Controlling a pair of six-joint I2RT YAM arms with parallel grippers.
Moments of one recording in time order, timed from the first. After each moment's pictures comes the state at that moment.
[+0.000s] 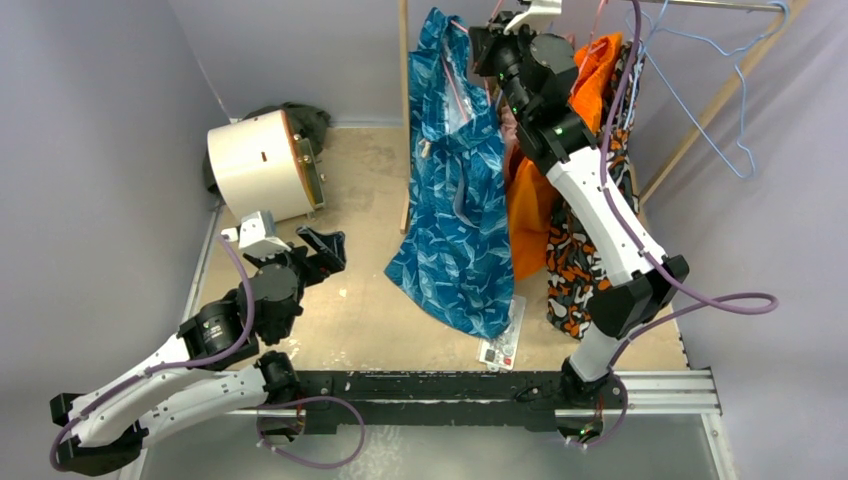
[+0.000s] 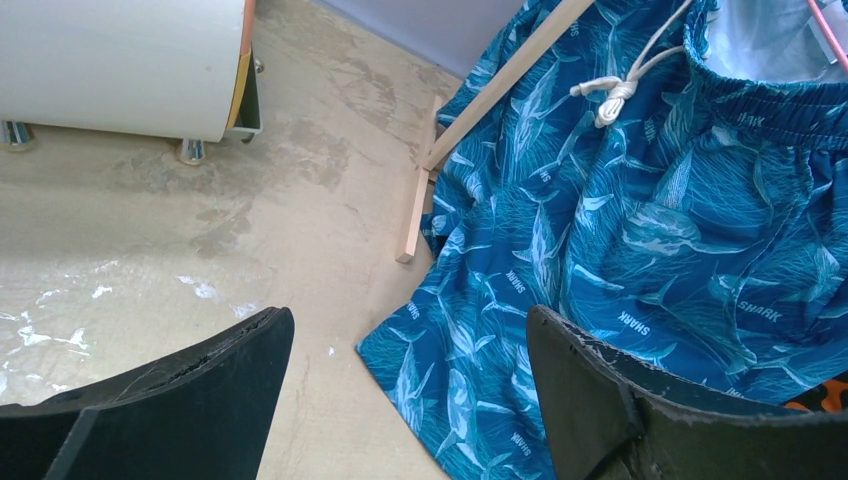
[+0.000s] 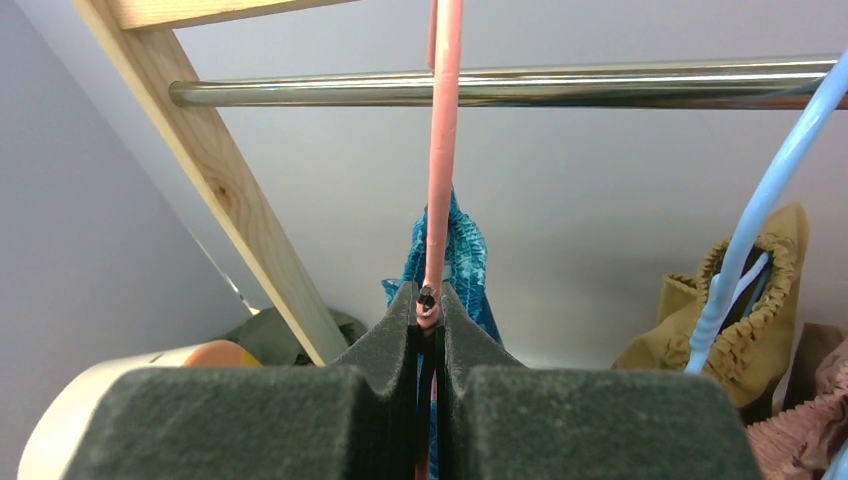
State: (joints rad) left arm -1.02 0.57 0.82 -0.56 -0.92 -0.80; right arm 0.47 1.72 1.99 -0.07 0.19 0.20
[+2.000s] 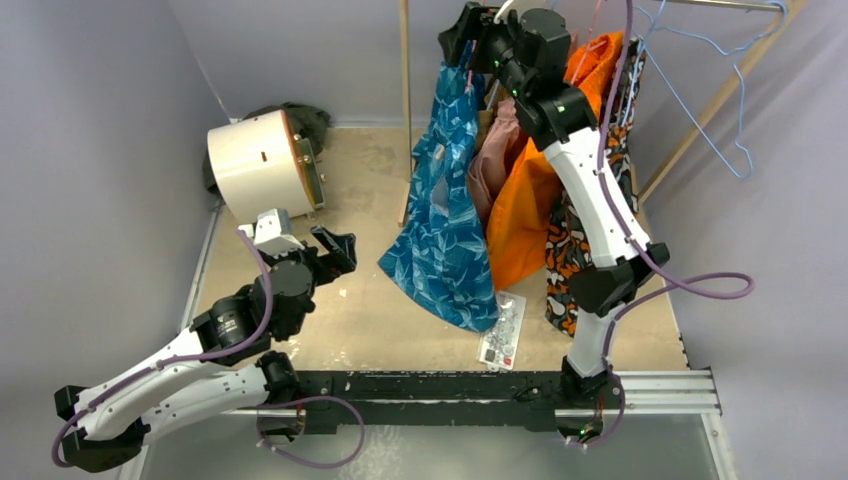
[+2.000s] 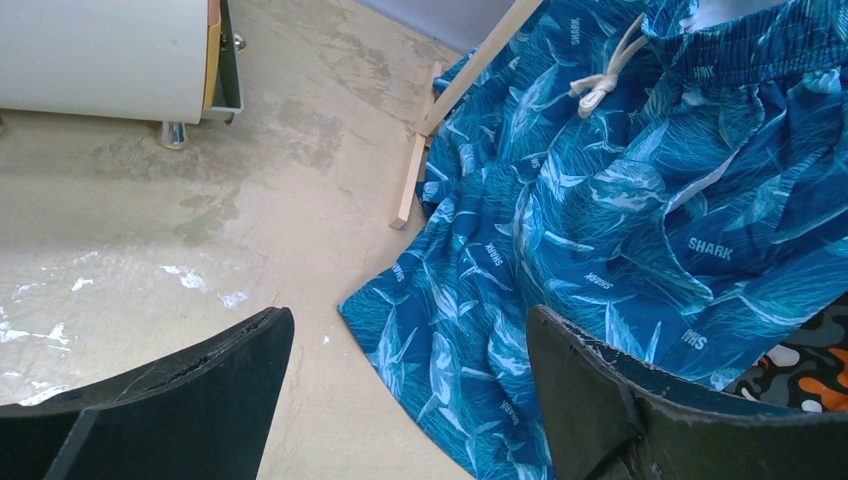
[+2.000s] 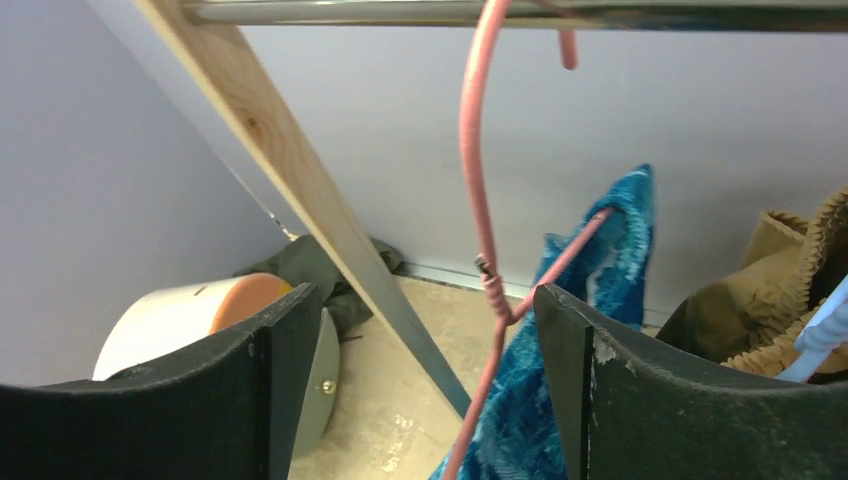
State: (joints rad) left arm -1.02 0.62 0.80 -0.53 -0.89 -0.81; right arm 0.46 1.89 2.34 -0.43 0.09 0.29
